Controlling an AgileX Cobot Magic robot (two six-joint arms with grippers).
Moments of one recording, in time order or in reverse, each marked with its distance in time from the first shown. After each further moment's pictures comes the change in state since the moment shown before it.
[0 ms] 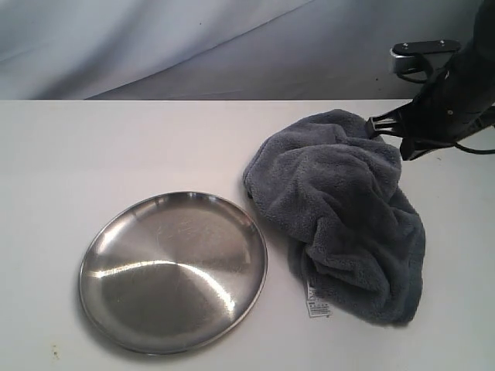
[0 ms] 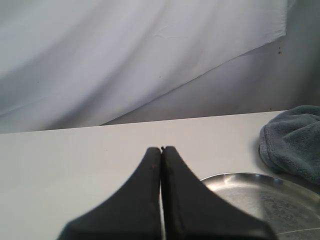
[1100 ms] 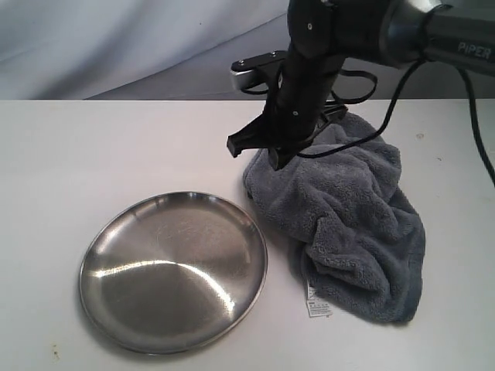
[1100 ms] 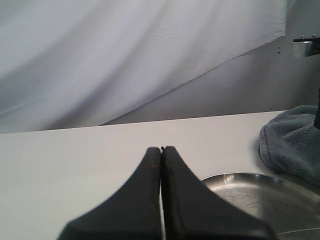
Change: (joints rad) left arm 0.000 0.000 0.000 0.000 0.000 0.000; right arm 0.368 0.296 -0.450 0.024 0.264 -0.012
